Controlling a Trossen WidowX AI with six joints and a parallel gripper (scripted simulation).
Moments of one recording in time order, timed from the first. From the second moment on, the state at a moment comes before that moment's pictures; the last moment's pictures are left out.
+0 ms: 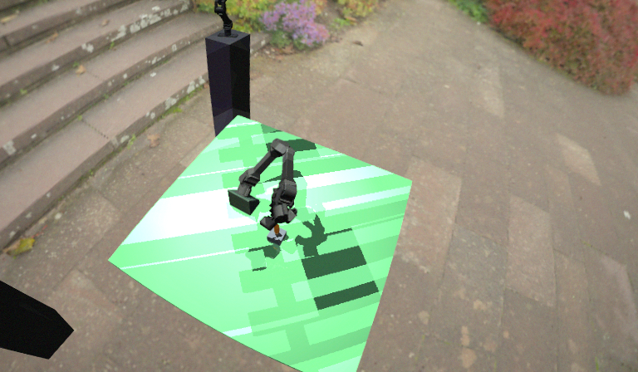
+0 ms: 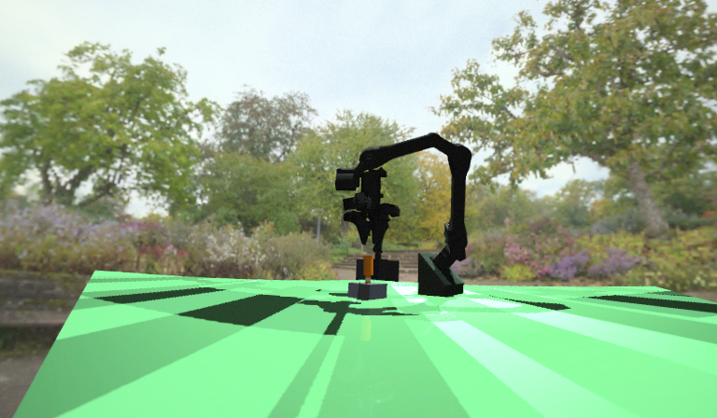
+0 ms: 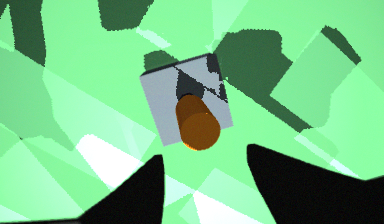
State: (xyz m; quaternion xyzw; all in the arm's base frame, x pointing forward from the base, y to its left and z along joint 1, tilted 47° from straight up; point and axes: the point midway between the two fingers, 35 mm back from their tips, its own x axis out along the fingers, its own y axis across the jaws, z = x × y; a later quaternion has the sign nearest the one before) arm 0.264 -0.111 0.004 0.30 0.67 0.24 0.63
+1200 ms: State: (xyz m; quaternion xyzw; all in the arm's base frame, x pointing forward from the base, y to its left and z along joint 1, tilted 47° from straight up) arm 0.264 -0.095 -0.014 0.24 0.64 0.31 0.66
